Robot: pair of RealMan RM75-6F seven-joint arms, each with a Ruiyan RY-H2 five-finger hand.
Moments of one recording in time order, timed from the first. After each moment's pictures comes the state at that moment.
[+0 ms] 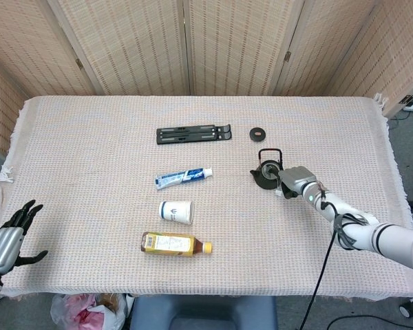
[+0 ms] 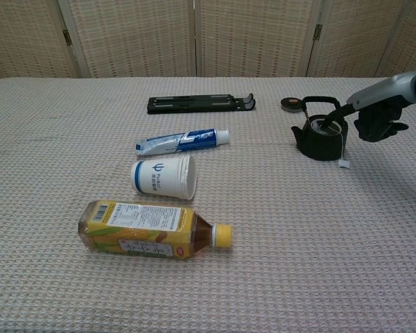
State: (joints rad) left arm -0.18 -1.04 -0.01 -1.62 1.43 1.28 -0.07; right arm 1.16 -1.17 -0.17 -1.39 -0.74 0.36 -0.05
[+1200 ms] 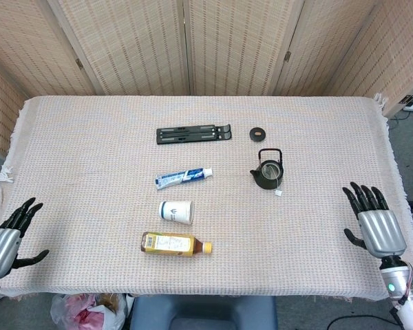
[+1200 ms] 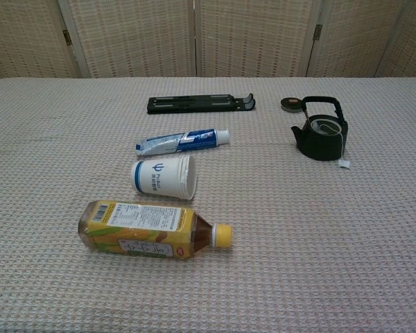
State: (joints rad) left arm -0.16 -1.05 0.00 -1.56 1.55 1.40 -0.17; right arm 0.31 -1.13 -0.16 -1.63 -1.31 1.52 -0.20
